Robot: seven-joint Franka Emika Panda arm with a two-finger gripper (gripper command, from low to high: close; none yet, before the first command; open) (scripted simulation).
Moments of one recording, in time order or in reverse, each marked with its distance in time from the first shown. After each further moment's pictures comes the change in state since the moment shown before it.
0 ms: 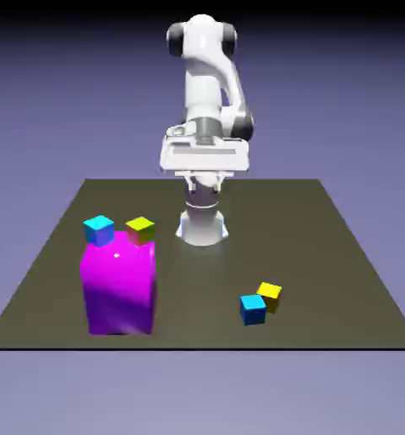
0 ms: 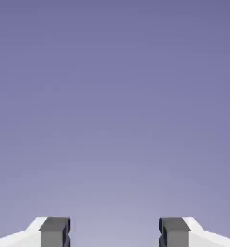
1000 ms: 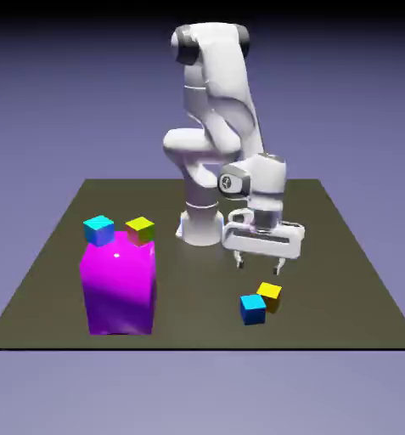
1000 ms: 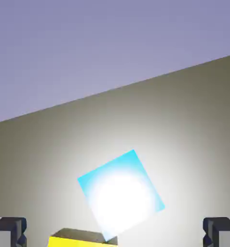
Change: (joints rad) arm -0.221 0.601 0.522 0.122 -0.657 -0.170 1.305
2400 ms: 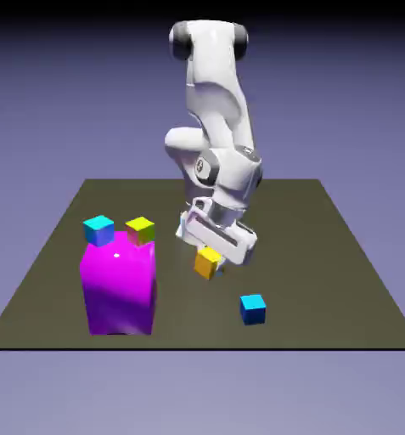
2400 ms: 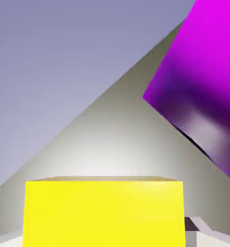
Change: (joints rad) arm -0.222 -0.249 -0.113 0.111 0.302 -0.416 -0.095
